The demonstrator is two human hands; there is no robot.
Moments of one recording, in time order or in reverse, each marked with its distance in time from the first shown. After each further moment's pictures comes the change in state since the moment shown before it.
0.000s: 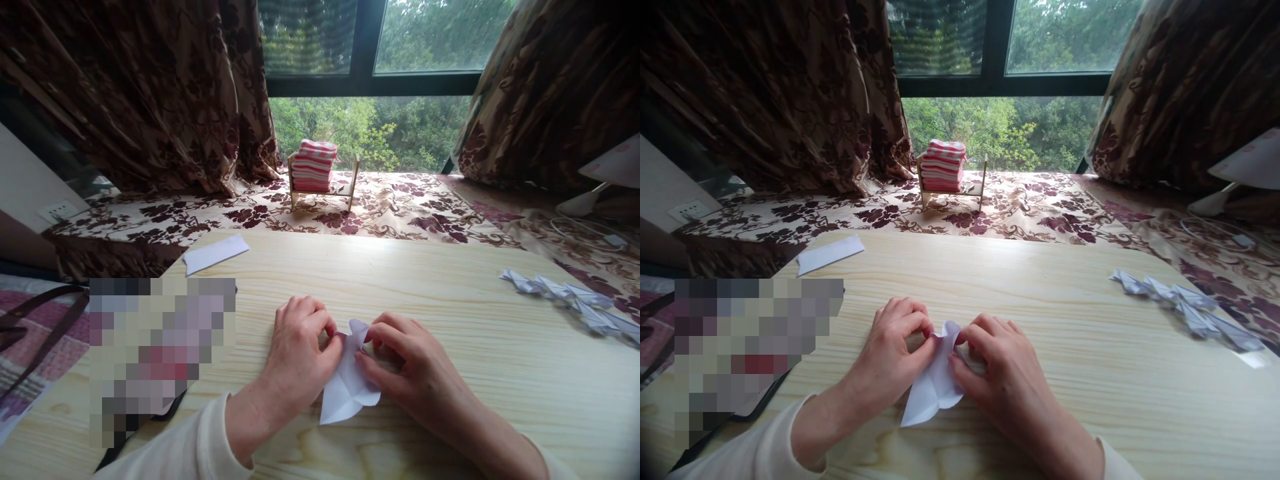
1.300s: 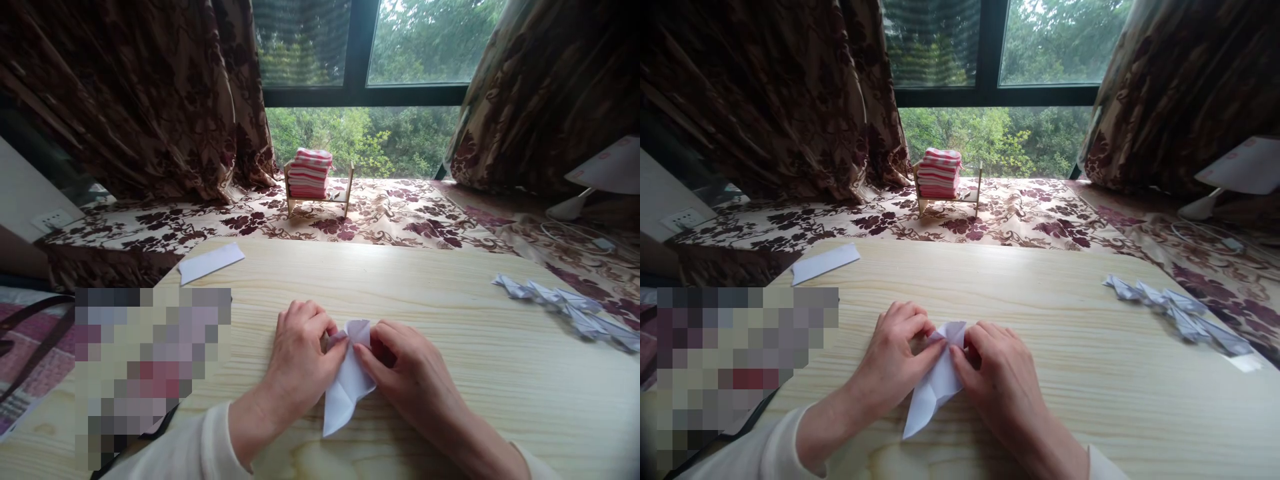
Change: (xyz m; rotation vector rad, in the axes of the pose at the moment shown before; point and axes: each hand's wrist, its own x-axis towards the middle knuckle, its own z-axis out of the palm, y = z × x) left_hand 0.011 0.002 0.010 0.018 -0.010 -0.014; right_hand 0.006 0.003 0.006 -0.147 0.127 0.057
